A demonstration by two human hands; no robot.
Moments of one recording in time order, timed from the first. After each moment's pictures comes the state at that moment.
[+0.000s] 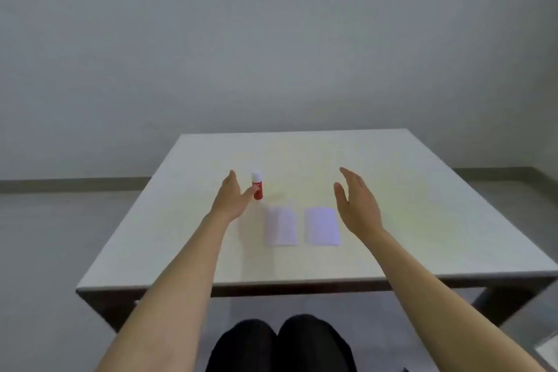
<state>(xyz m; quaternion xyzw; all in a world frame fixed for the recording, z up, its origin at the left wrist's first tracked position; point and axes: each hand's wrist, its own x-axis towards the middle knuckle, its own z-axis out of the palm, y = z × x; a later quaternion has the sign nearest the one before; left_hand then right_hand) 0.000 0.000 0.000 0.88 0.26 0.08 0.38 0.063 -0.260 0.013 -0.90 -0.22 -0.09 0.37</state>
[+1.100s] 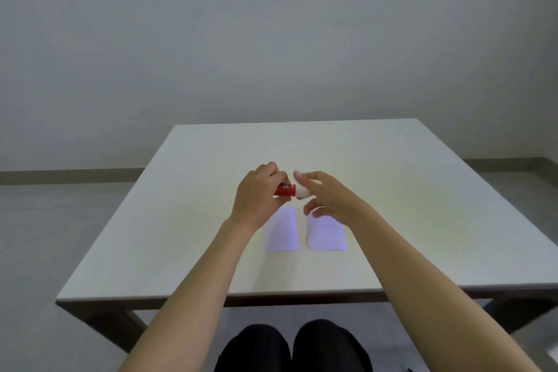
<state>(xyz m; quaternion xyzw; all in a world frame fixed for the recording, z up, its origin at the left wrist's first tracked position) 0.012 -0.057 0.019 0.95 0.03 0.27 0.13 0.089 -0.205 0.033 -0.75 -0.15 0.31 0.57</state>
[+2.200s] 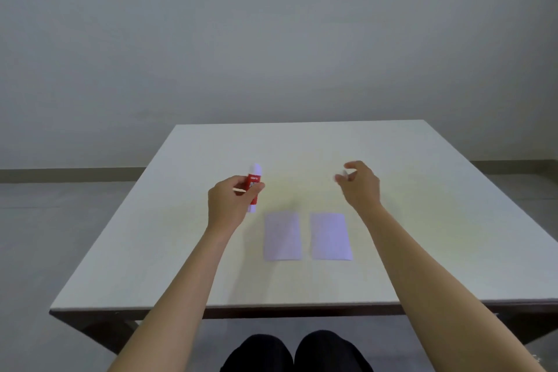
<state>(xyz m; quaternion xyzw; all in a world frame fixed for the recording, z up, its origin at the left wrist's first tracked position) 0.005 -0.017 0.004 0.81 0.25 0.28 0.45 0.147 -0.219 0.004 -0.87 -0.06 -0.02 0.48</state>
